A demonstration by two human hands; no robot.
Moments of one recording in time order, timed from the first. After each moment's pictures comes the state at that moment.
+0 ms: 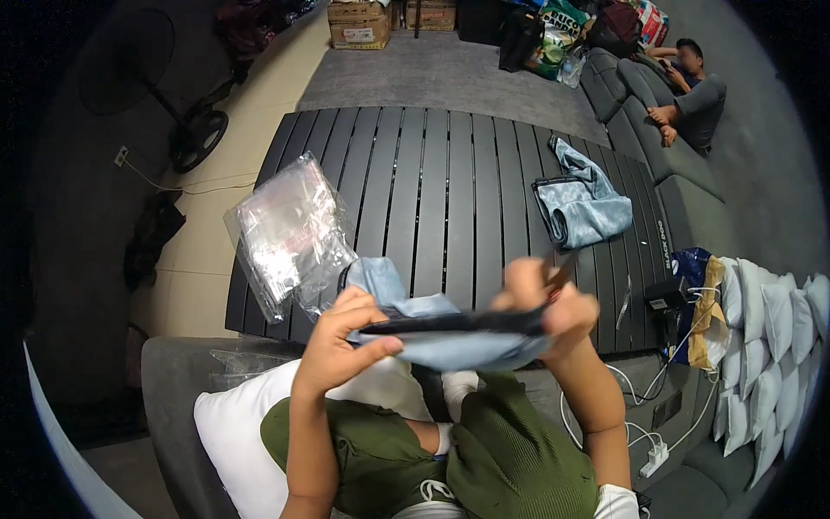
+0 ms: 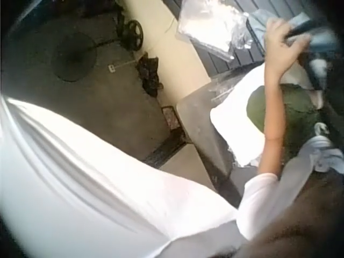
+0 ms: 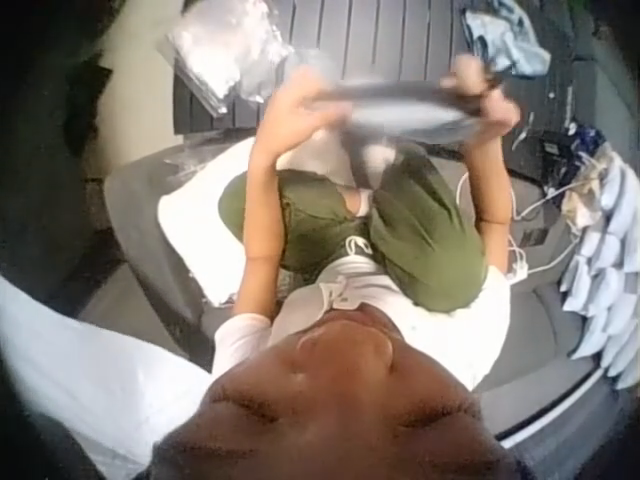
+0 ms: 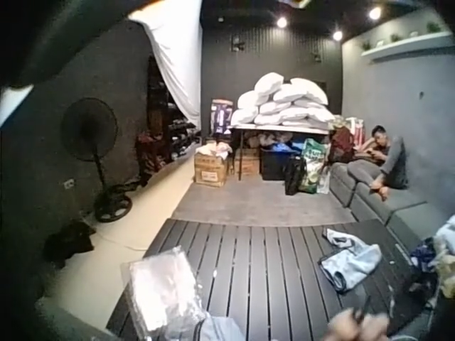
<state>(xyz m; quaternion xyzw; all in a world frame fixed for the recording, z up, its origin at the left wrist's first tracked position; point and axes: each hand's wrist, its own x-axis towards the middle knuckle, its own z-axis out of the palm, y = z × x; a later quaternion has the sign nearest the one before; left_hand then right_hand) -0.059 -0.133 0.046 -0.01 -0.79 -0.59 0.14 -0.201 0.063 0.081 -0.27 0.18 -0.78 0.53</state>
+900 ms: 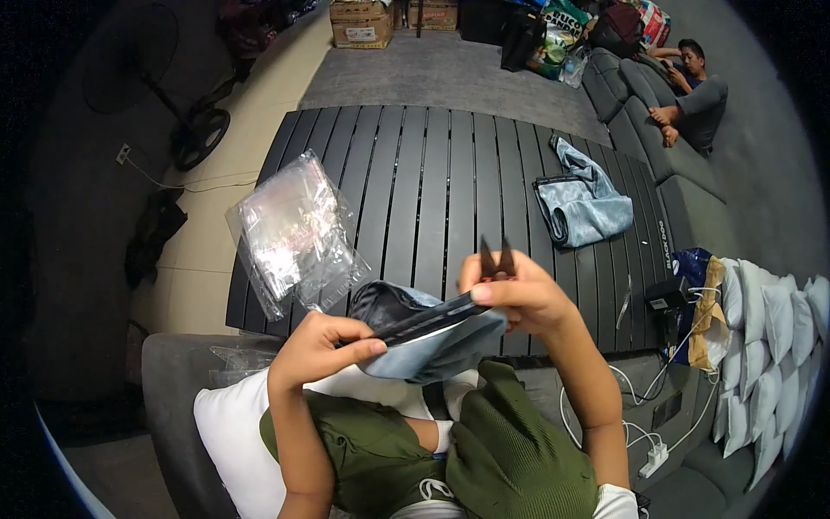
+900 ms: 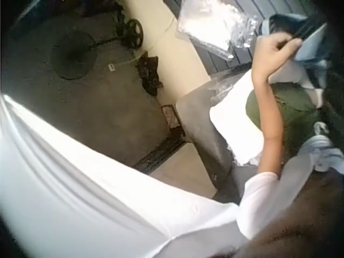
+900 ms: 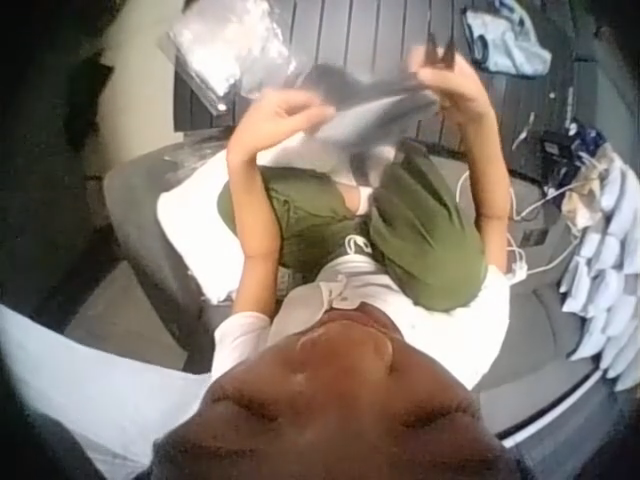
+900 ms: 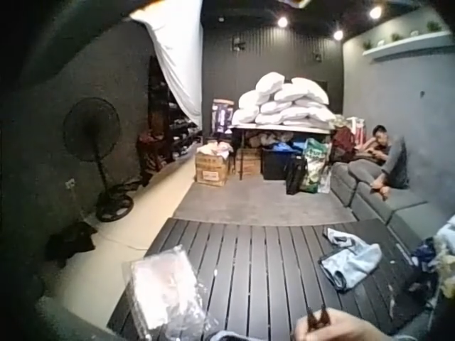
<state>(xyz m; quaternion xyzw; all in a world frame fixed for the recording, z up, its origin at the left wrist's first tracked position) -0.043 -0.154 0.059 0.07 -0.79 -0.60 -0.10 -0.214 0.052 0.067 -0.30 0.49 -0.66 0.48</state>
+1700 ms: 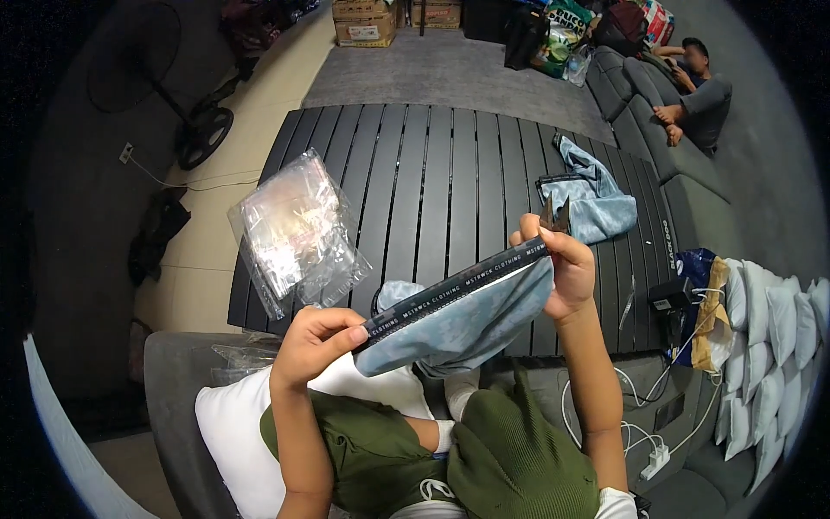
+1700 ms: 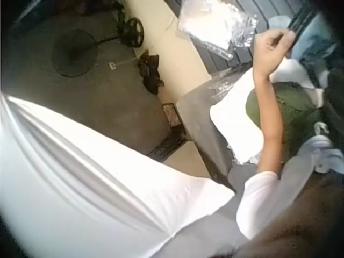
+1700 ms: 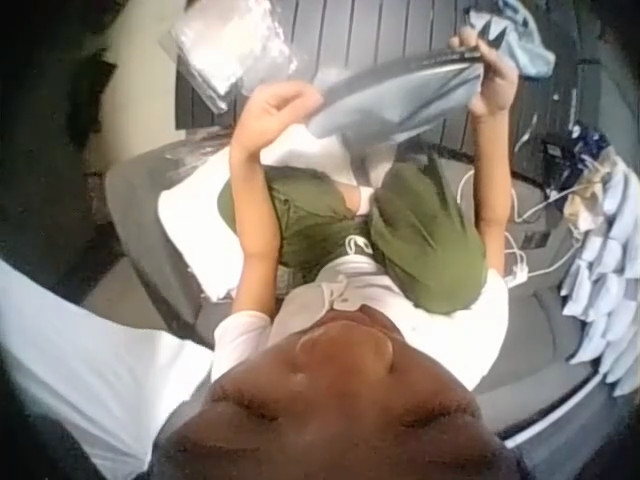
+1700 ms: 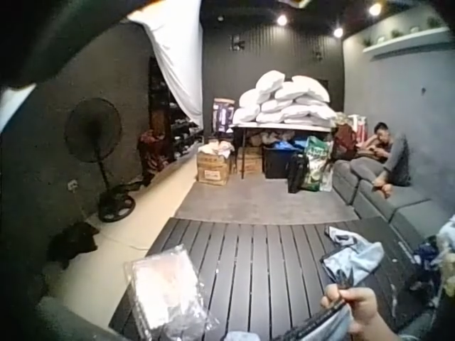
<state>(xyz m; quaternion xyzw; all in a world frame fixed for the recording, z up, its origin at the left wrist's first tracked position) -0.041 -0.151 0.048 0.04 -0.66 -0.75 0.01 -0.240 0.066 0.054 -0.15 0.28 -0.84 0.44</state>
